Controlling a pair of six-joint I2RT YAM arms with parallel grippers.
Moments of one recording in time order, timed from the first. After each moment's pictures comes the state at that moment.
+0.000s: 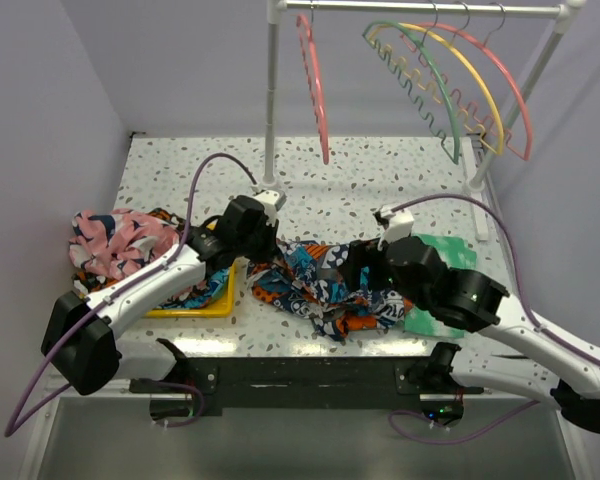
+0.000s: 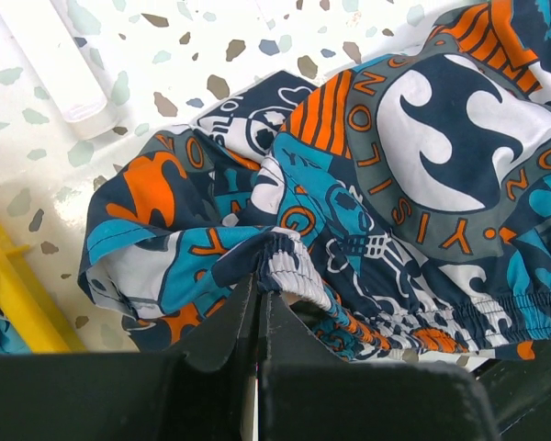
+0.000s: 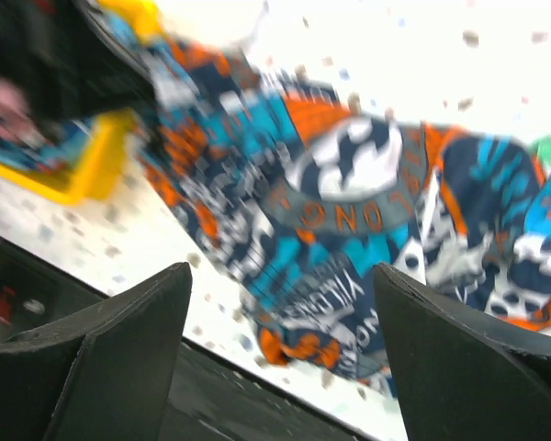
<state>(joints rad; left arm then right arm) -0.66 1.30 0.96 -0.41 0.02 -0.30 1.01 0.85 1.00 -0.69 0.42 0.53</state>
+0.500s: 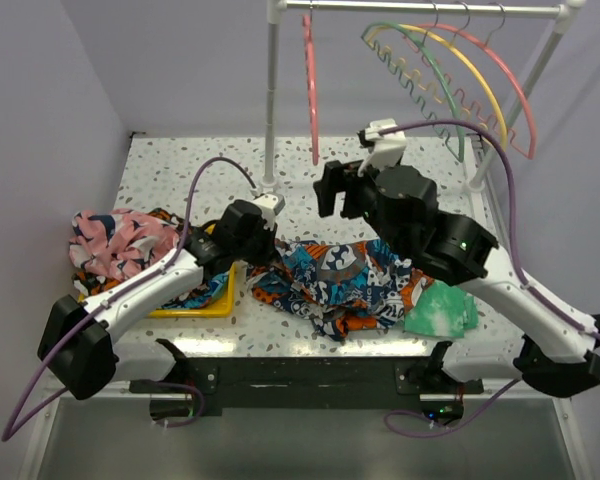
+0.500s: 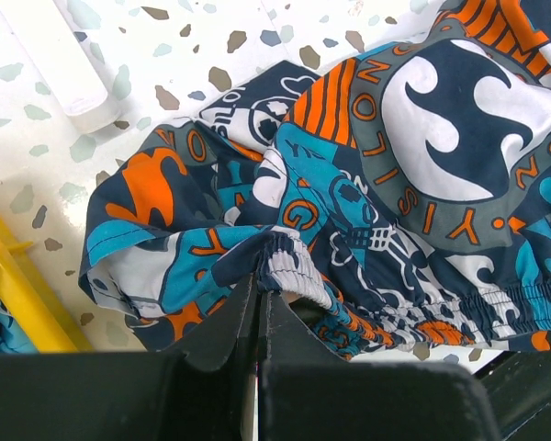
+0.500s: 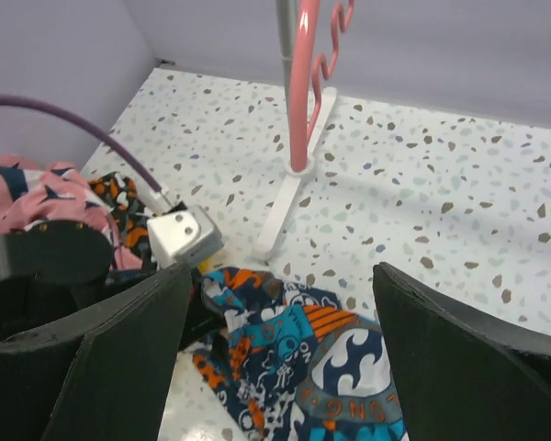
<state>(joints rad) -0.66 1.28 0.91 -0.38 0.02 -0.28 1.00 1.21 1.58 -0.59 0.59 0.30</state>
